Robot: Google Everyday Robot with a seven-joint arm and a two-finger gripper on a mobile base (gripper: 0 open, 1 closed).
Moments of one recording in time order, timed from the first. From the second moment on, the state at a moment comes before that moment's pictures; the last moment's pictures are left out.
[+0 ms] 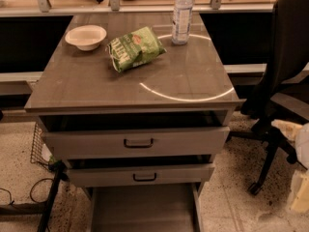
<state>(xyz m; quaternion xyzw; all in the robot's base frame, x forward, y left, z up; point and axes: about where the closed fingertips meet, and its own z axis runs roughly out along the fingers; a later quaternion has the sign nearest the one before) 0.367 -0.290 0.805 -0.65 0.75 -0.03 0.15</state>
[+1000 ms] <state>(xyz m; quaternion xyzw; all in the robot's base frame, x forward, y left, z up) 0.322 -0.265 0.722 -0.70 0.70 -0.01 0.15</state>
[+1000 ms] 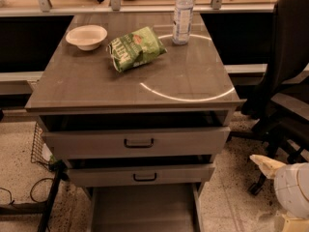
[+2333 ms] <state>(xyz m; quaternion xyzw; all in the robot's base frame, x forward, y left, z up) 0.287 -0.228 0.534 -0.78 0.61 -0.05 0.10</state>
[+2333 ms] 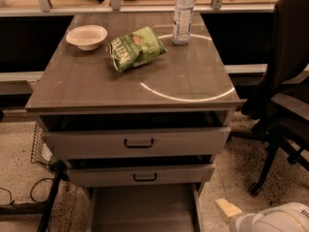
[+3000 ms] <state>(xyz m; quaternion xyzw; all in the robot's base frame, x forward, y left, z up) 0.285 -0.221 0.490 -0.80 0.59 -0.05 0.06</state>
